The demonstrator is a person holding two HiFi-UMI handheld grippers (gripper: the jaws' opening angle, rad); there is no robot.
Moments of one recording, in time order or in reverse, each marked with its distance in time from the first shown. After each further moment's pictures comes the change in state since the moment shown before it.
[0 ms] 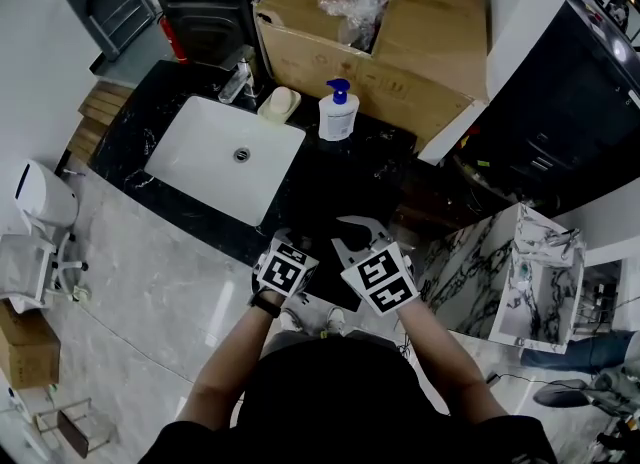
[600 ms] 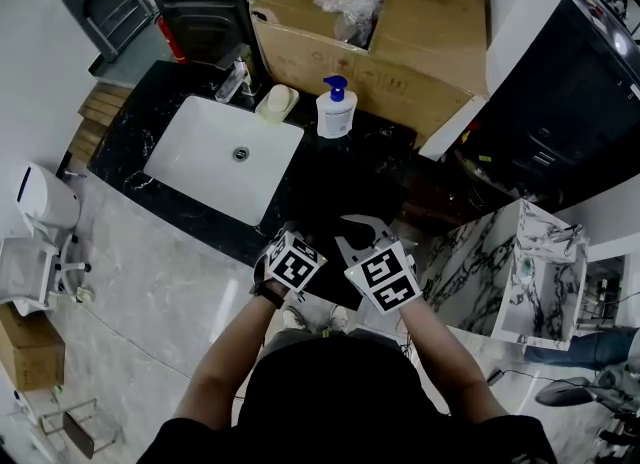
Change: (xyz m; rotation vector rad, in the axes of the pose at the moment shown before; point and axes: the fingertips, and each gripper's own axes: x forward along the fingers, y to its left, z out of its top) left arm 0.023 -0.004 -0.001 0.156 0.086 -0.012; right arm -0.001 -0.009 -0.010 0.031 -0.002 -0.013
